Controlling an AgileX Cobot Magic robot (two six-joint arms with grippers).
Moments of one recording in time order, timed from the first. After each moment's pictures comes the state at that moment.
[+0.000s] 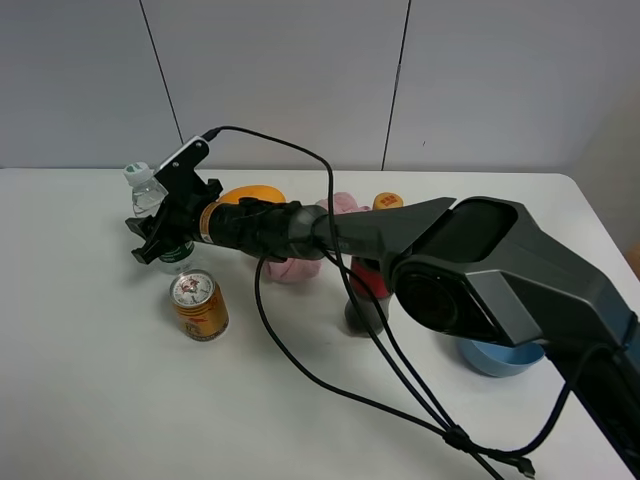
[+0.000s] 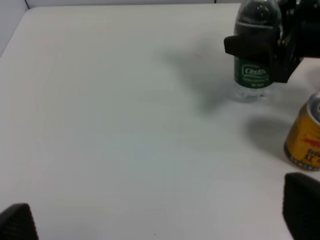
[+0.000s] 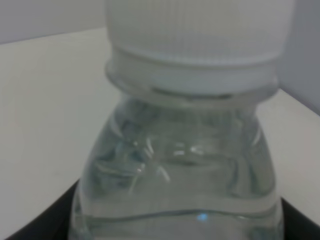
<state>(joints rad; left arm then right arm) 0.12 0.00 -0.51 0.02 1.05 -0.01 0.82 2.59 -1.92 -0.68 -0.42 0.49</state>
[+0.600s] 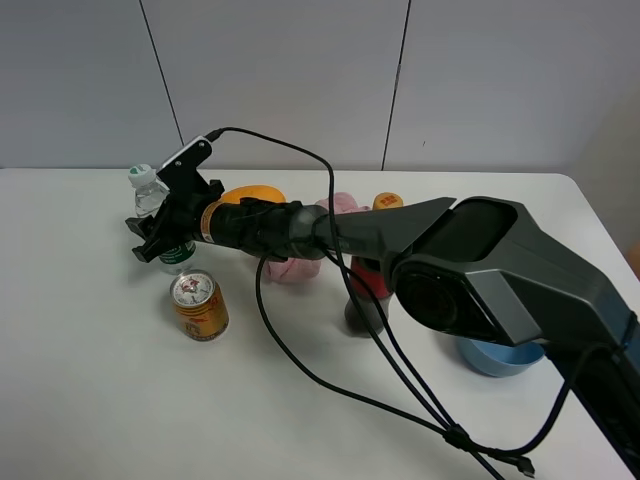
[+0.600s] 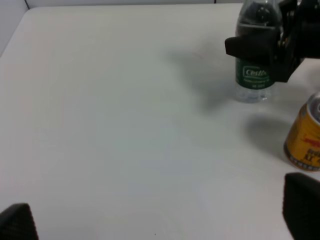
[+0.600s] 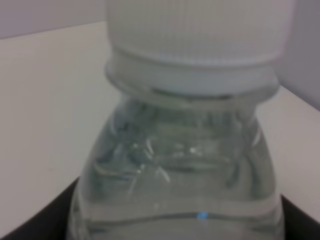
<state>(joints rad) 0.12 0.00 -0.51 0.02 1.05 -0.01 0.82 2.59 -1.92 -0.68 -0.42 0.52</state>
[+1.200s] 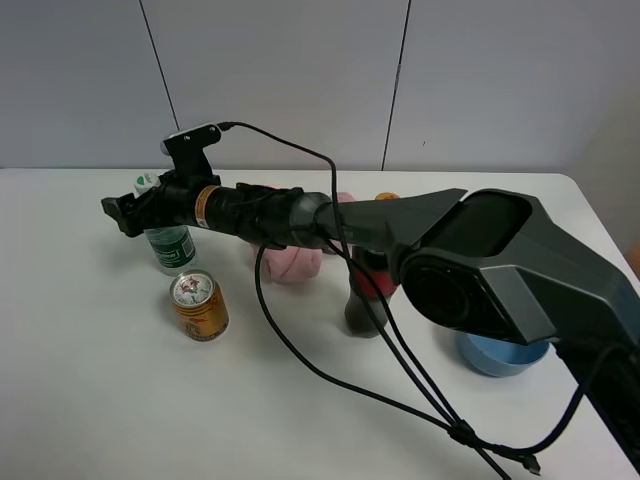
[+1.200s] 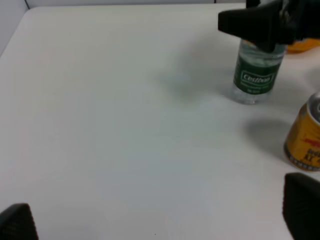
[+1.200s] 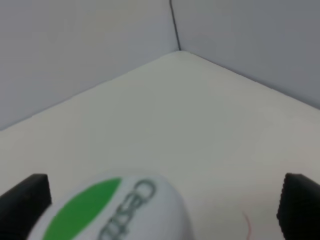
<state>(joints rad) 0.12 0.00 -0.51 0.02 1.05 -0.01 0.82 2.54 -1.93 -0.70 -0.41 0.82</state>
